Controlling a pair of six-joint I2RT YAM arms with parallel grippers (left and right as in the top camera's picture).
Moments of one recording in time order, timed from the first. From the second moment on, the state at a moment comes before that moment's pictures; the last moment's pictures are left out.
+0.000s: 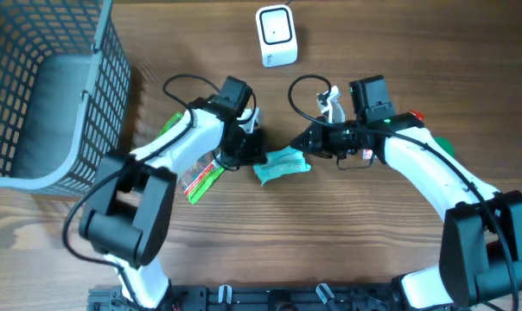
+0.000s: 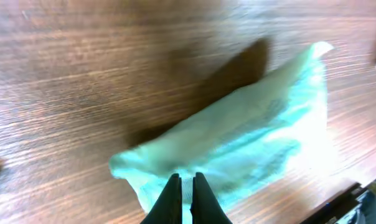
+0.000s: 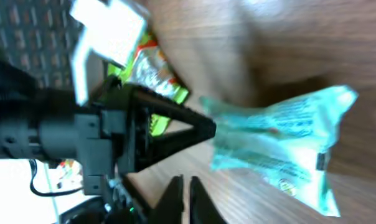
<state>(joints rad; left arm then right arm) -0.43 1.90 1.21 -0.71 0.47 -0.41 0.26 1.65 0.99 -0.45 -0.84 0.46</state>
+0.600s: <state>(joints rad) -0.43 1.92 1.22 -0.62 0.46 -0.42 0.42 1.66 0.88 -0.21 -0.59 0.74</state>
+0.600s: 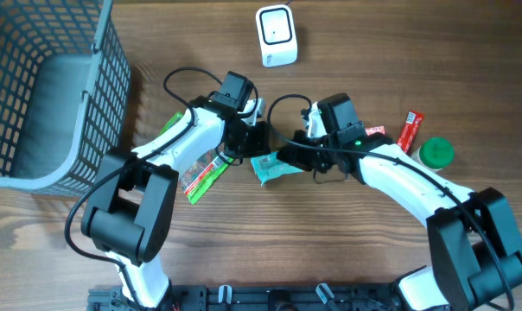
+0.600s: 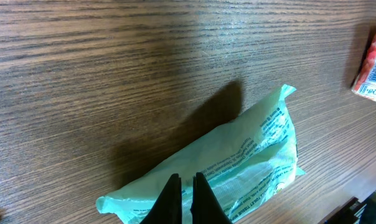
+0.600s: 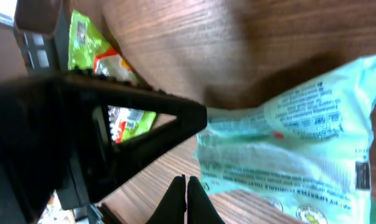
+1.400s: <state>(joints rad) -0.39 1.96 1.23 -0.59 0.39 -0.45 0.53 1.75 0.82 -0.22 -0.54 0.86</state>
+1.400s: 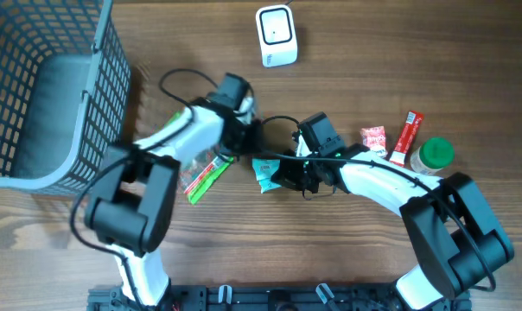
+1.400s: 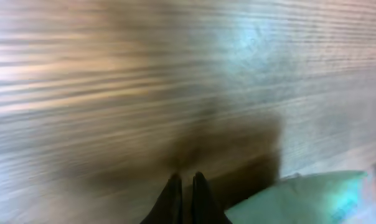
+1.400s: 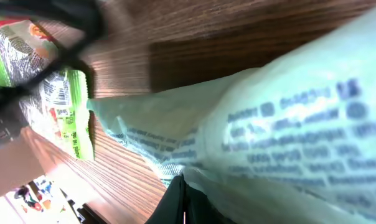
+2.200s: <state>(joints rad) -0.44 1.96 1.33 -0.93 0.68 -0.28 0.37 1.80 1.09 -0.65 -0.68 0.34</state>
